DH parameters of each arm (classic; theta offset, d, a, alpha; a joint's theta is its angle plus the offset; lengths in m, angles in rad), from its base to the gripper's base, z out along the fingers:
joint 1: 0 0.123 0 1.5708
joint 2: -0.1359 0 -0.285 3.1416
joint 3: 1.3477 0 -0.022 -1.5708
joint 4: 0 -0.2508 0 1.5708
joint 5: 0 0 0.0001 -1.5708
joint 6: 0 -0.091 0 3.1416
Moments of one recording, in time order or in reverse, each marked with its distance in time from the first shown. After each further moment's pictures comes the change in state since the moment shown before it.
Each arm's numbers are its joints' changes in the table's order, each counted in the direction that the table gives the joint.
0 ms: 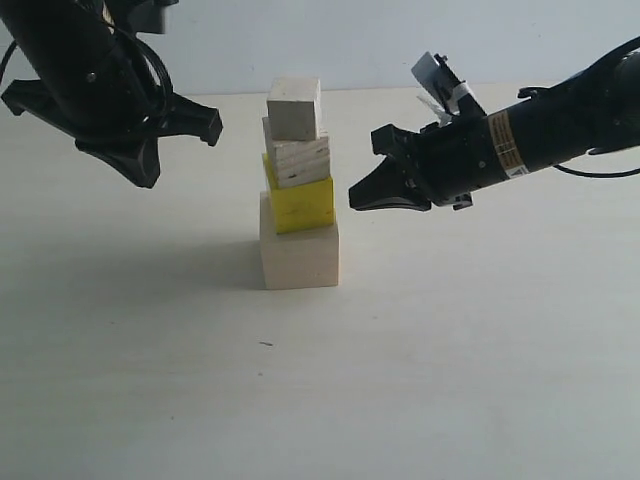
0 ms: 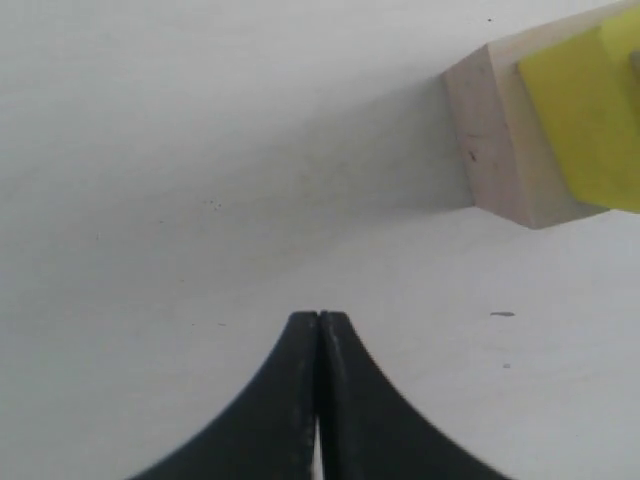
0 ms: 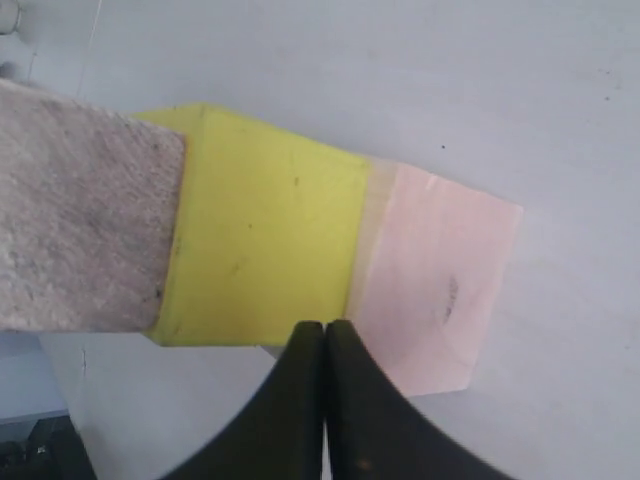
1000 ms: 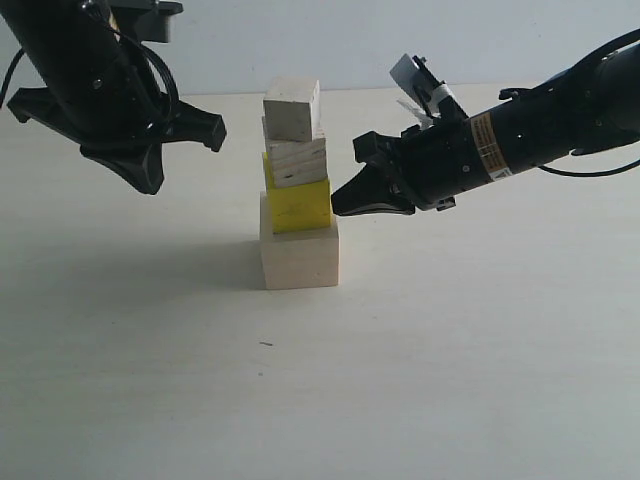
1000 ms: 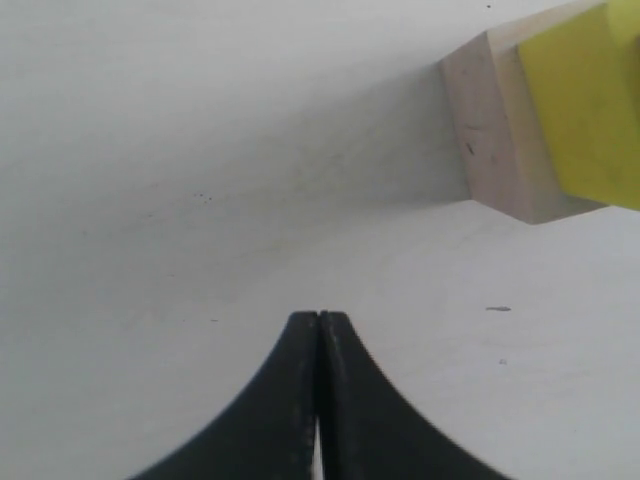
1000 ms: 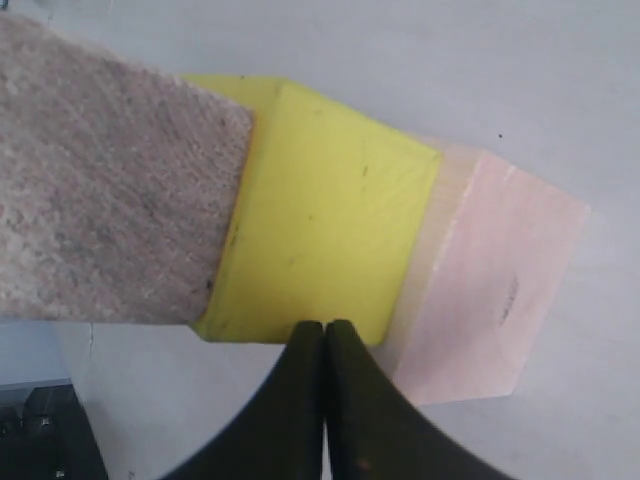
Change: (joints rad) left arm 0.000 -0.012 0.002 0.012 0.000 -0.002; right arm 0.041 -0.001 -0.008 0.000 -0.009 0.020
